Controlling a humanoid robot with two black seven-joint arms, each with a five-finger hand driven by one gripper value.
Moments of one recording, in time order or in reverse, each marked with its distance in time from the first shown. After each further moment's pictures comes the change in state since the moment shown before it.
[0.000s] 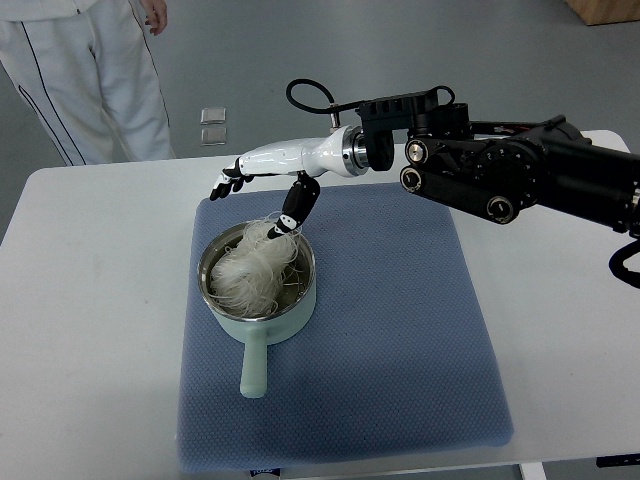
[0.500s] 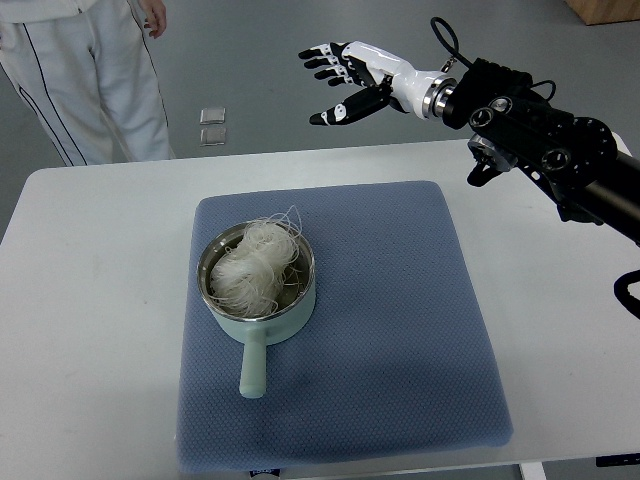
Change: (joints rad) left arm 0.000 0.000 0.000 -0.001 0.000 0.000 0.000; right arm -0.193 -0.050 0.378 -0.196 0.457 -0.129 -0.182
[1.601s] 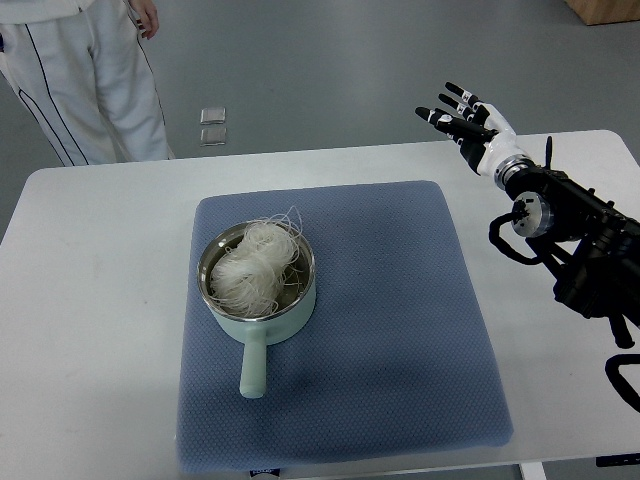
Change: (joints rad) left arm 0.010 0.000 0.000 0.014 0.000 0.001 0.000; right arm -0.345 0.020 0.375 -0.055 0.409 -0.160 0.028
